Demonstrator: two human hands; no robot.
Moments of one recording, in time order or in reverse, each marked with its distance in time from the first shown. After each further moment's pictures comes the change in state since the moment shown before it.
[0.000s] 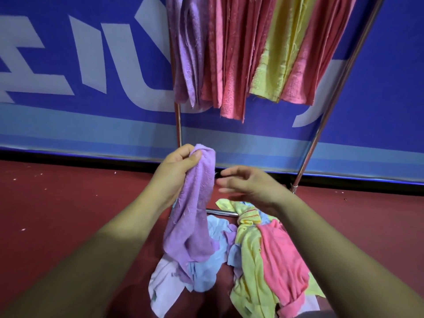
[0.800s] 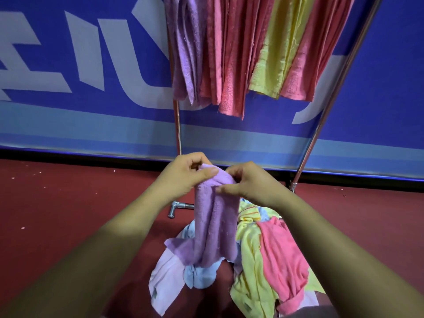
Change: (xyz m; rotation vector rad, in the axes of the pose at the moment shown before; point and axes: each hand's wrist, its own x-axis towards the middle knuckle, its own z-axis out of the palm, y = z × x) left_hand -0.004 0.000 0.002 0.499 -0.171 0.064; right_hand -0.010 -0.013 0.006 -0.699 0.000 -0.290
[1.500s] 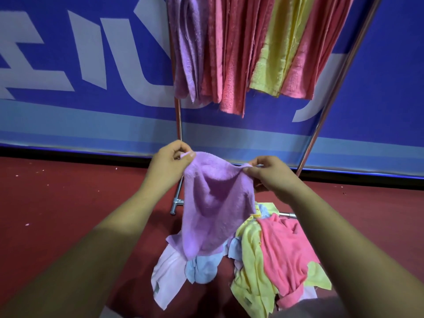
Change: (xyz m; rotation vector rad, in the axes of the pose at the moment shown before) left_hand 0.007 -0.024 -0.022 0.178 0.373 -0.003; right_hand 0.001 0.035 -0.017 0.452 0.272 0.367
